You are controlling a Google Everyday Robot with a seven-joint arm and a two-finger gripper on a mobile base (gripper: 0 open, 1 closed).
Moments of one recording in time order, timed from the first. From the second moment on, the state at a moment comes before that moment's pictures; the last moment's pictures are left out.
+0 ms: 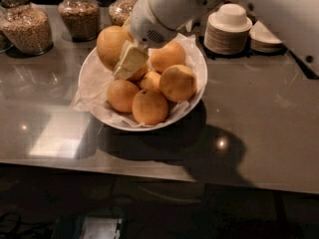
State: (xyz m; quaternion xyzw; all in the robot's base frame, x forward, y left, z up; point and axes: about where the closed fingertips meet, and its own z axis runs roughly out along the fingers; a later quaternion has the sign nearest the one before) arm 0.570 0.086 0.963 -0.68 0.62 0.13 0.36
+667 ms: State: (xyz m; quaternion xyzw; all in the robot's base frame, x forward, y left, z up) arm 0.516 0.047 1.025 -0.67 0.54 0.20 0.47
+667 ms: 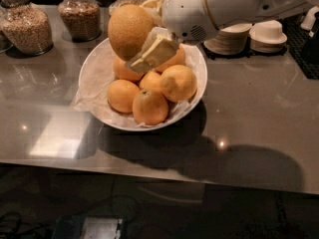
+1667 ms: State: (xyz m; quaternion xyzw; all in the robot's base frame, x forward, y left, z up) arm 0.401 0.054 1.079 -0.75 0.37 0.14 0.53
